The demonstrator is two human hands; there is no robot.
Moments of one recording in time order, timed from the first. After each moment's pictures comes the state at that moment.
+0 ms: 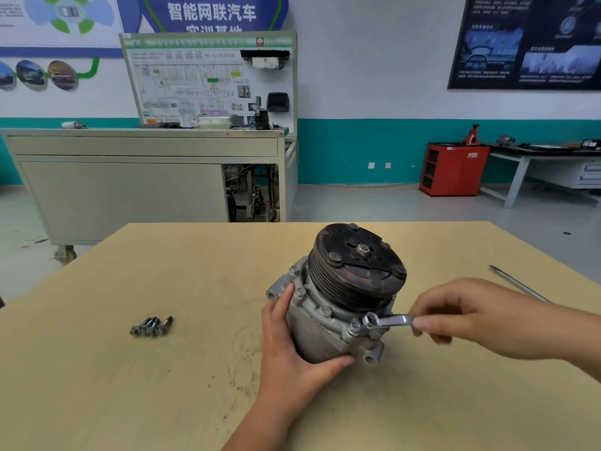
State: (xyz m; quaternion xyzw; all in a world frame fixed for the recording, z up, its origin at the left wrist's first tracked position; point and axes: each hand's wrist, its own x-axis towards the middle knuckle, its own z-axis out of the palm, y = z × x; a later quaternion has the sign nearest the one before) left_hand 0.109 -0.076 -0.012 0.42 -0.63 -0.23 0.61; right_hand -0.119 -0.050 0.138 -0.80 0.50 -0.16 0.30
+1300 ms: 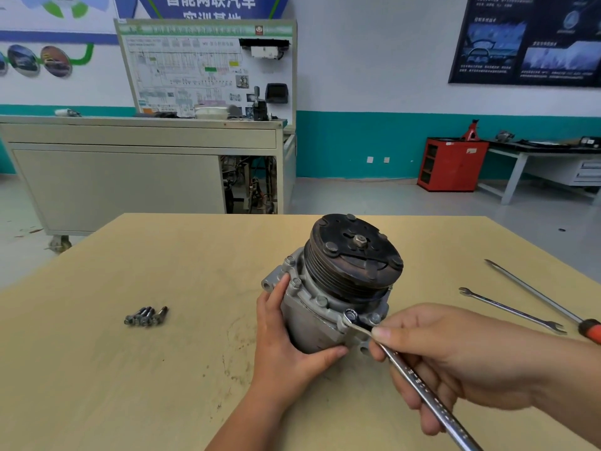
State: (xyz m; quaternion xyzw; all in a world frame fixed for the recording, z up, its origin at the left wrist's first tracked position) left_hand 0.111 -0.079 -0.015 0.40 -0.64 -0.22 0.62; right_hand -0.075 -0.018 0.129 -0.58 0.45 -0.16 0.66
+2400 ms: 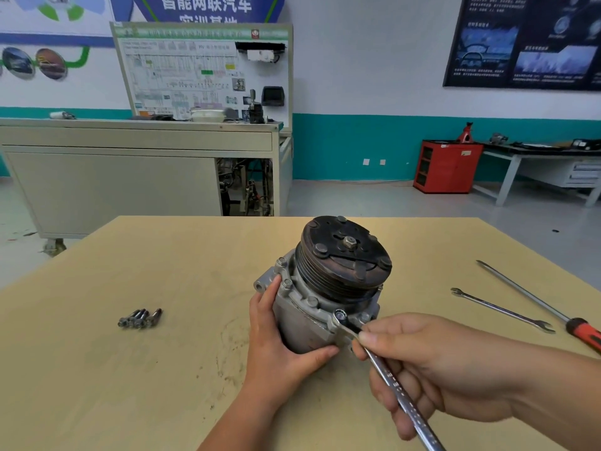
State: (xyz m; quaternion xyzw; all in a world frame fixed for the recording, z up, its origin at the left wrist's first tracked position) left_hand 0.112 -0.083 -0.020 0.40 -0.64 -0.22 0.62; right_hand -0.073 -0.014 0.123 -0.56 0.42 -0.16 0.70
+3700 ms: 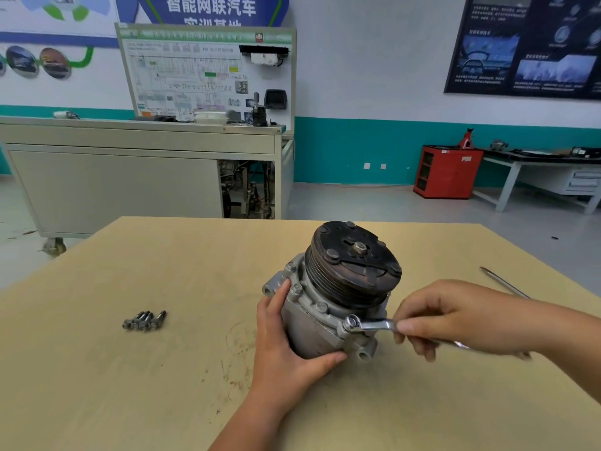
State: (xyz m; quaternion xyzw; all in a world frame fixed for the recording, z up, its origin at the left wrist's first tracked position) left_hand 0.112 -0.078 -0.015 0.40 -0.64 -0.23 0.62; right_hand -0.111 -0.055 0.135 -0.78 0.47 -0.12 0.39
